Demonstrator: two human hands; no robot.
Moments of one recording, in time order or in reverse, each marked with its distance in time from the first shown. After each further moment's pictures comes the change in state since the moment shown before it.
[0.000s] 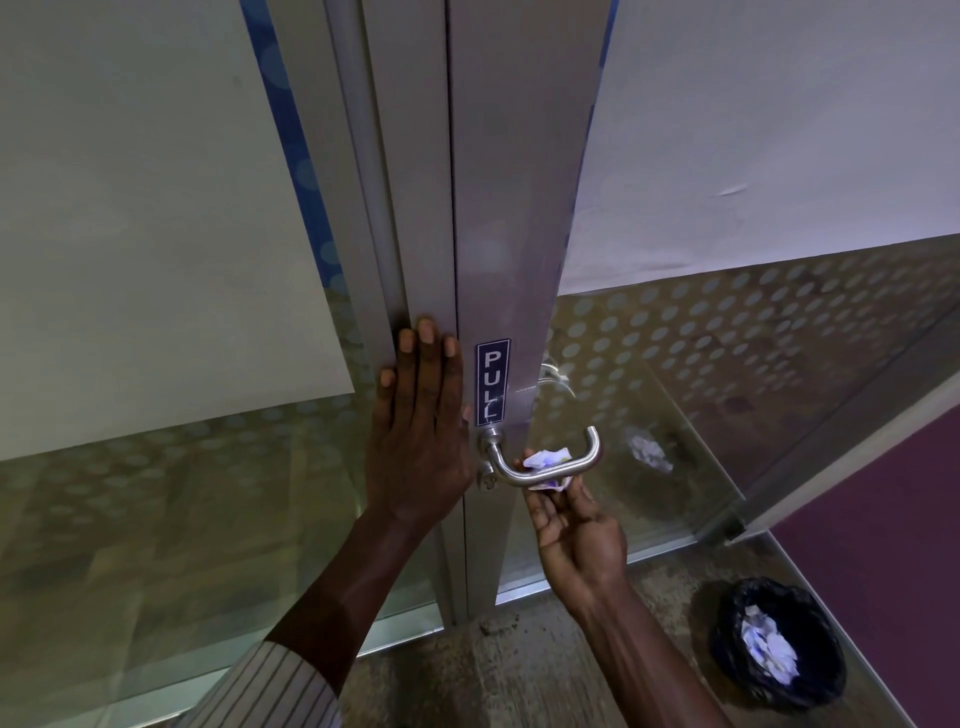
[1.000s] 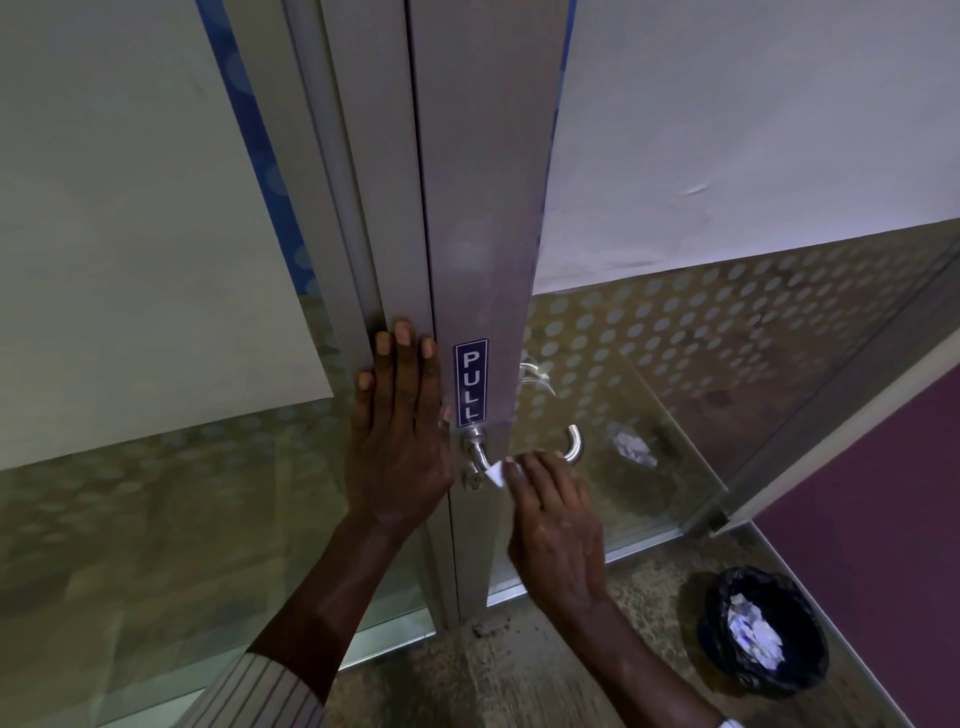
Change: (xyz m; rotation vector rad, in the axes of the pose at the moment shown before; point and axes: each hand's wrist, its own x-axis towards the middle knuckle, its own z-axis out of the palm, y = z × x) left_hand 0.001 -0.001 -0.002 0.025 -0.007 0.001; right_hand -0.016 0.004 -0.004 -2.213 -0.081 -1.287
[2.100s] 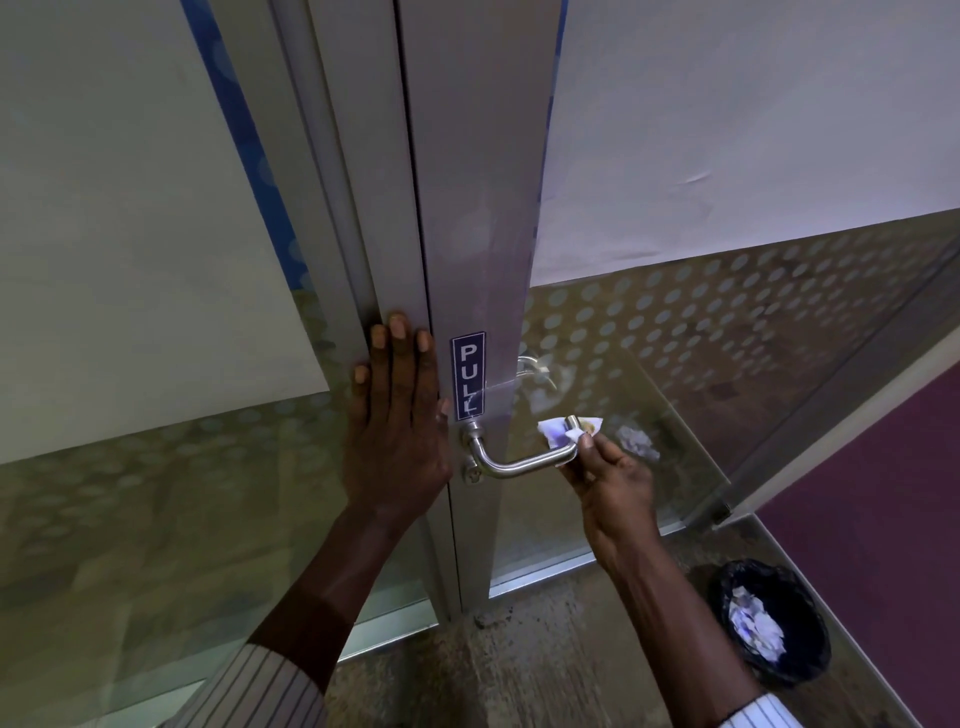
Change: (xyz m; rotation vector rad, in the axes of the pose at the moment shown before) left_hand 0.001 0.001 0.001 0.024 -0.002 0.005; right_hand 0.035 0.051 -0.011 1.696 0.130 1.116
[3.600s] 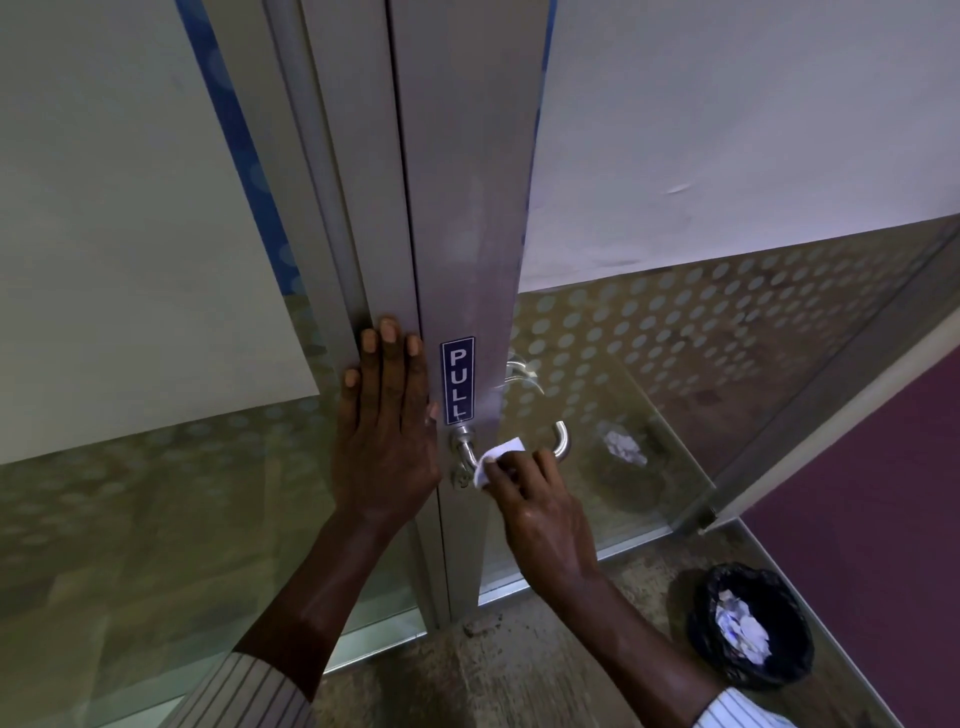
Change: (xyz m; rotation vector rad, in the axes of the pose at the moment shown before) left_hand 0.000 -0.001 -0.003 -0.015 -0.007 -0.001; right_hand -0.044 0.024 0.018 -1.709 -0.331 -1.030
